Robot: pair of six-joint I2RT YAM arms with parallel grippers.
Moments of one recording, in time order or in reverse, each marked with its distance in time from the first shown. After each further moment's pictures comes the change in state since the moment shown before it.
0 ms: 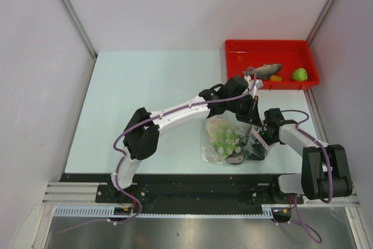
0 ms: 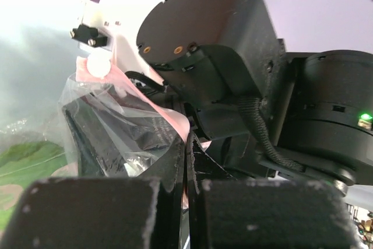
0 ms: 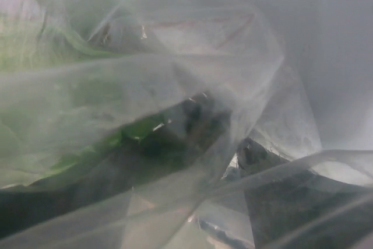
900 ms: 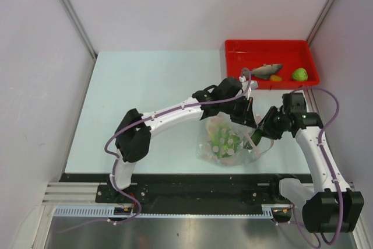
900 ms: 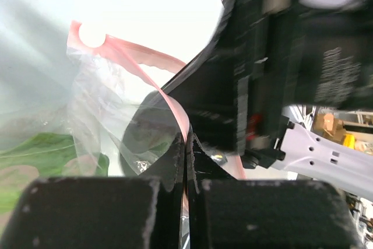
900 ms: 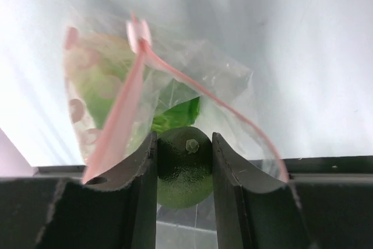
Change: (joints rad) left arm 0.006 -0.091 -0.126 0.018 0.000 0.032; right arm -0.072 -0.291 0.280 -0.261 0.200 -0.093
